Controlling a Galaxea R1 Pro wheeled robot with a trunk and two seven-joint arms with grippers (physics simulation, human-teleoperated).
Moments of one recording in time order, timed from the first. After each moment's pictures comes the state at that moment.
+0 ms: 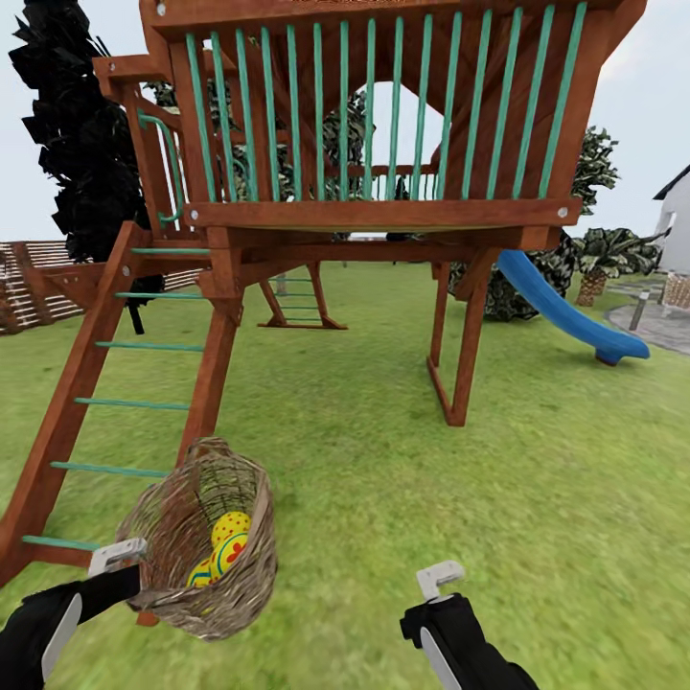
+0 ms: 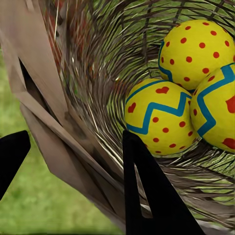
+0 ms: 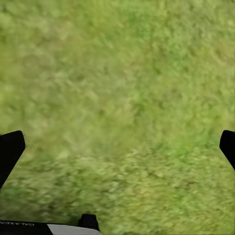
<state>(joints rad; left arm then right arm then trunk) -0.43 0.28 0.34 -0.71 0.06 0.45 -0.26 -0.26 0.03 0.38 -1.14 -0.17 0.86 -0.38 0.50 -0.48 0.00</state>
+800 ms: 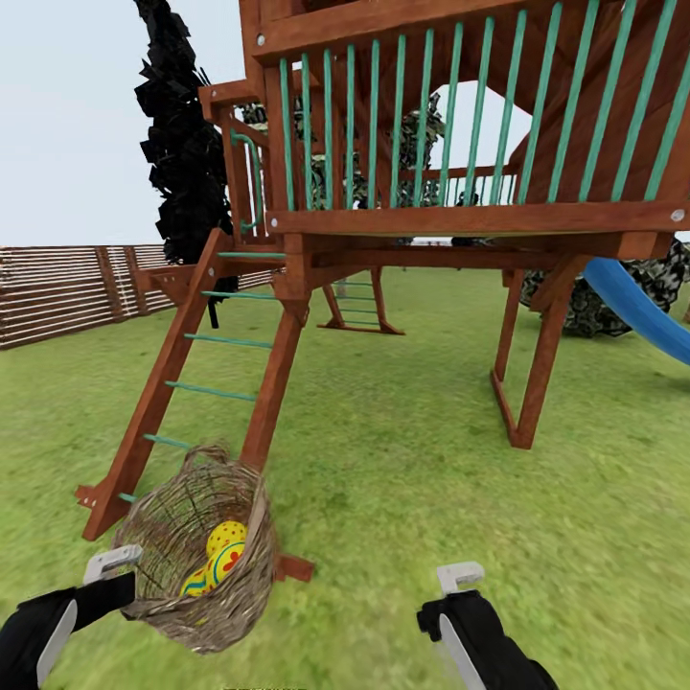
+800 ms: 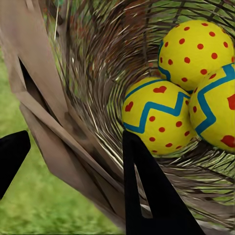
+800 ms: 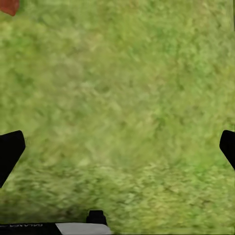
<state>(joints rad) -0.43 0.30 0.34 -0.67 0.05 0.45 -0.25 -0.26 0.03 0.27 -1.14 -0.17 0.86 -0.36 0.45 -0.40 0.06</state>
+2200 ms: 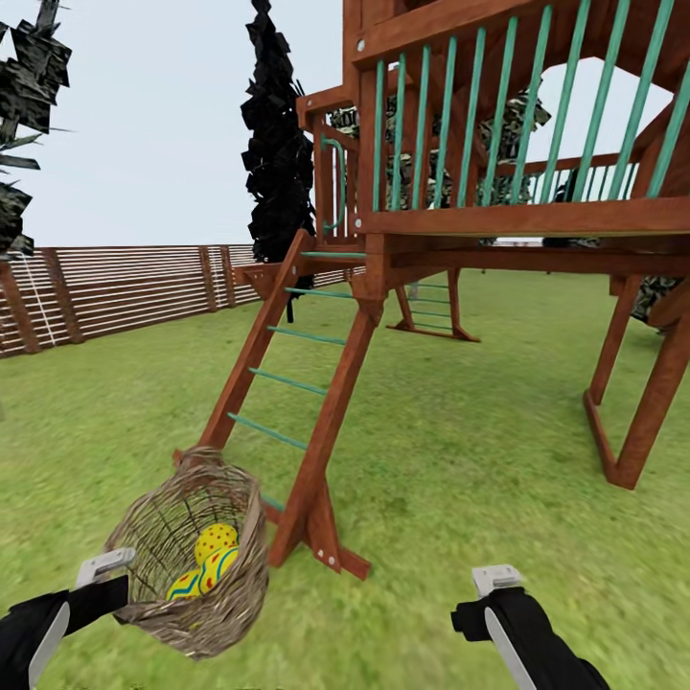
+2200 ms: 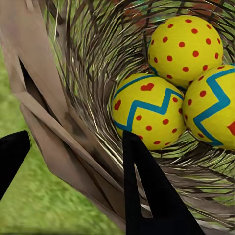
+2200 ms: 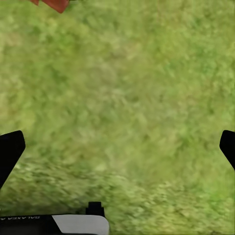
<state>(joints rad) -0.43 0.32 0.33 -0.65 0.06 0.45 -0.26 -0.26 -0.08 0.16 -1.14 -0.16 0.89 -0.19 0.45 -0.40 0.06</state>
